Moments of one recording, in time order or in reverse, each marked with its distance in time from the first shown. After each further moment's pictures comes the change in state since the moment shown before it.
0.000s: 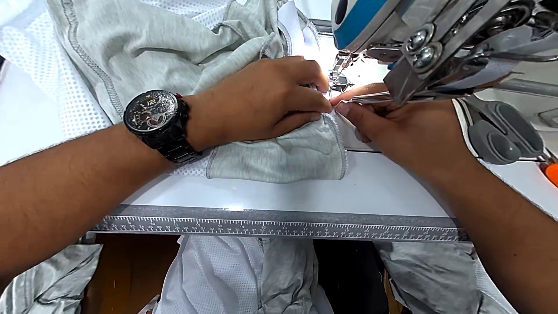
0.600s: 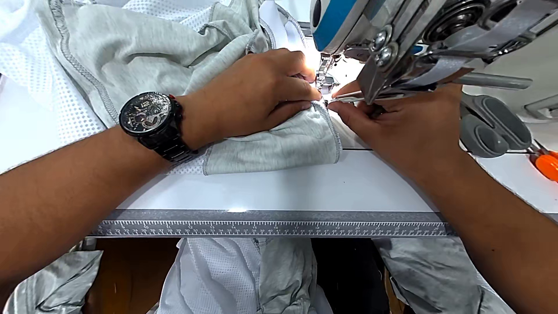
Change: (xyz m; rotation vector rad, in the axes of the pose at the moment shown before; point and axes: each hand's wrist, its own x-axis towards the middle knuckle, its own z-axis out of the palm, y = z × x) left_hand 0.008 -0.002 -0.001 0.079 0.024 -0.025; right_hand -0.005 -0.002 -0.002 -0.357 0.227 -0.293
